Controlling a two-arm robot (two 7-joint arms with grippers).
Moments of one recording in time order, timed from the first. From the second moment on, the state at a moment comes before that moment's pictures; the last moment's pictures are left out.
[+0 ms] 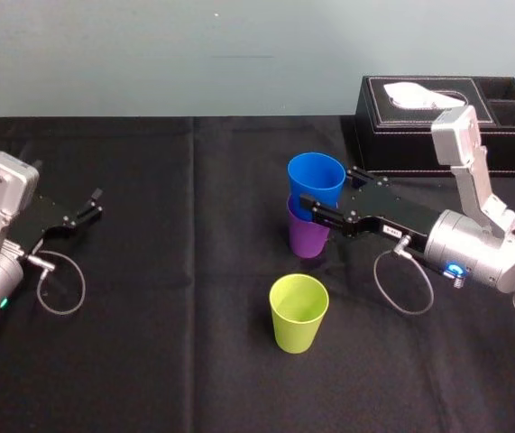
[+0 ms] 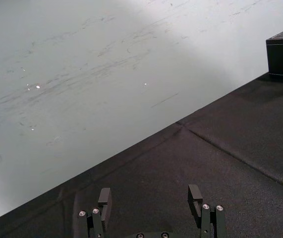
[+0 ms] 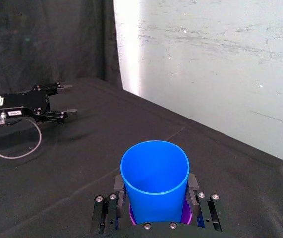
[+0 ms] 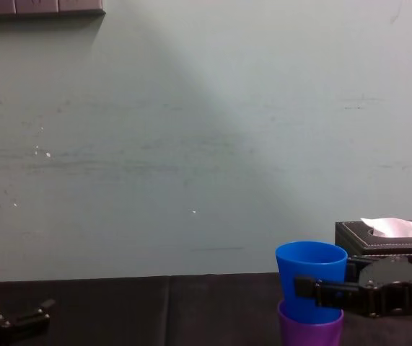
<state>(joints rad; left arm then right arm) -0.20 0.60 0.45 -1.41 -0.25 -0.12 0.03 0.36 0.50 -0.45 -1.35 0.49 0.00 0.60</state>
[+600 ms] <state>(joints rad) -0.20 0.60 0.45 -1.41 -0.25 -0.12 0.03 0.36 0.50 -0.45 -1.35 0.49 0.00 0.60</state>
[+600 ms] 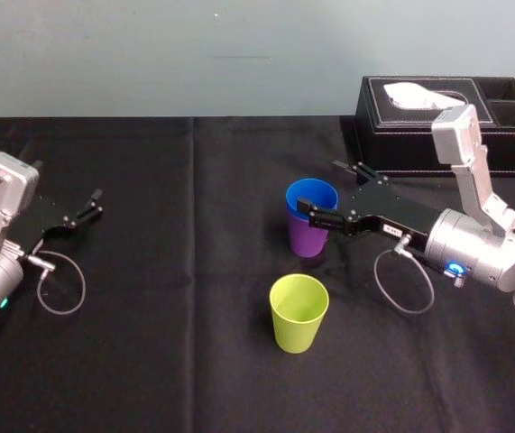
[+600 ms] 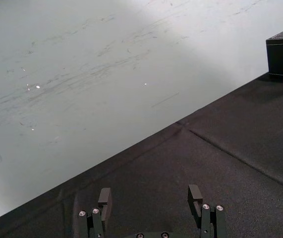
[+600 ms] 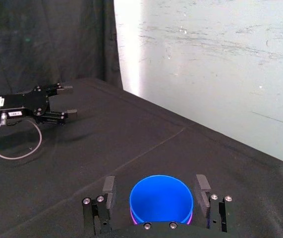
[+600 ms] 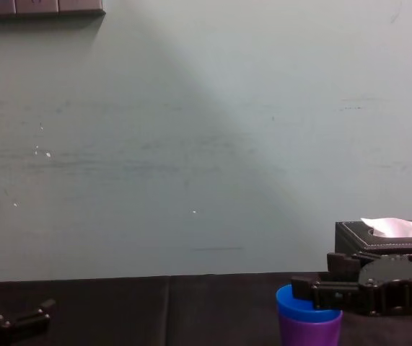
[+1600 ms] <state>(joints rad) -0.20 0.60 0.45 -1.41 -0.25 -0.12 0.03 0.21 0.60 -0.37 -1.44 0.62 -0.06 0.68</state>
